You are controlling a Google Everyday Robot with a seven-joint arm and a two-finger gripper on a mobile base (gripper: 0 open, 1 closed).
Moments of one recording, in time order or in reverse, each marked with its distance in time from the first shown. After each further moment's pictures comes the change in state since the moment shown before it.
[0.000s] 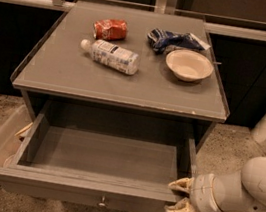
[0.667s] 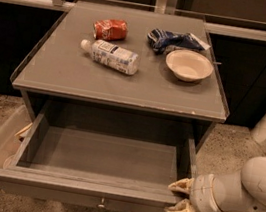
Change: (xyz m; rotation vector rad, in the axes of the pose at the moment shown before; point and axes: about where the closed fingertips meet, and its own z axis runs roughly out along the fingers) arm 0.000 0.000 0.000 -0.002 -0.001 0.001
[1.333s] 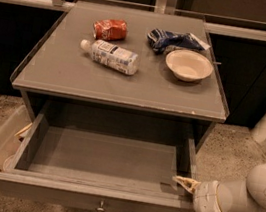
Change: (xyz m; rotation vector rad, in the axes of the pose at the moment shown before) arm 0.005 0.013 -0.001 -0.014 -0.017 -0.003
